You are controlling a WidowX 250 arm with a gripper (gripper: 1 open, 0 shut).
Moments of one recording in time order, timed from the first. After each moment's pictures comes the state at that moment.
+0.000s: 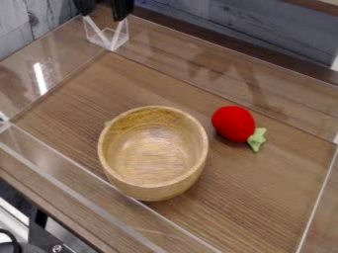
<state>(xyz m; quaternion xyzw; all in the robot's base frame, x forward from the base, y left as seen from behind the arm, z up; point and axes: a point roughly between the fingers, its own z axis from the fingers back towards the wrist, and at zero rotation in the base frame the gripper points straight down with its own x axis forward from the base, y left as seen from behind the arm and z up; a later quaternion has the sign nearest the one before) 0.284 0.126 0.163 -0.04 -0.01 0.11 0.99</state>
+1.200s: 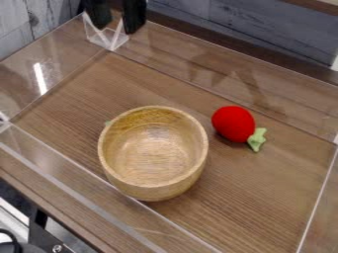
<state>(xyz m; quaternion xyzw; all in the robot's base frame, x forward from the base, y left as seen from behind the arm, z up) 0.293 0.118 0.141 -0.07 -0.02 0.06 1.00</state>
